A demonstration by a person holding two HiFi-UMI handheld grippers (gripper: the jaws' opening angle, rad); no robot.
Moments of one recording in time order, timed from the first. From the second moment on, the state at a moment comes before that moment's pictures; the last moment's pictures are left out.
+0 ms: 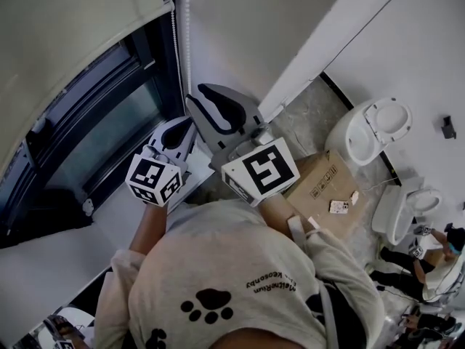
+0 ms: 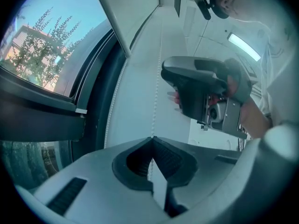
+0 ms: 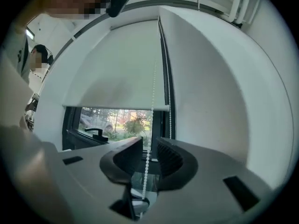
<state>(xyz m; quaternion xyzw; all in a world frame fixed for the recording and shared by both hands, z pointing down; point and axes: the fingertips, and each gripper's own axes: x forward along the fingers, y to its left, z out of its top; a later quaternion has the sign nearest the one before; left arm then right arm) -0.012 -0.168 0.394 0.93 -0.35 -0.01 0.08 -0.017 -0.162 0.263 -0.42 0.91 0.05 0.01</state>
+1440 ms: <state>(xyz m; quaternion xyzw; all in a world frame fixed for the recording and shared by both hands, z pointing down) -0.014 -0.166 0.466 0.93 -0.36 0.04 0.07 -0.026 -0.178 0.303 -0.45 0.89 0.03 -0.01</state>
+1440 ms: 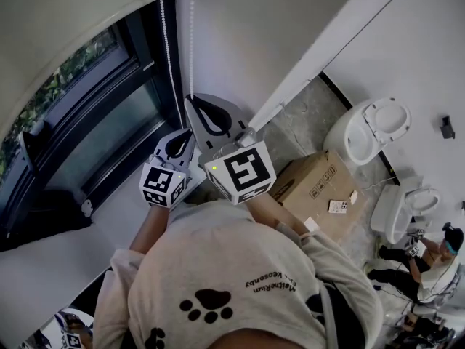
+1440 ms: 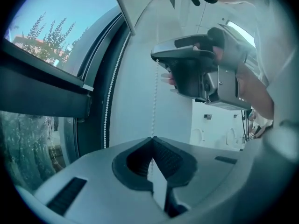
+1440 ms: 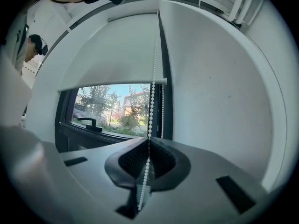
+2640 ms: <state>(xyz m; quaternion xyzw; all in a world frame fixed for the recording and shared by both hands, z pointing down) -0.022 -0.147 0.581 0.92 -0.35 0.12 0.12 -0.029 -0.175 0.423 -0.45 0.89 -0.03 -0.07</state>
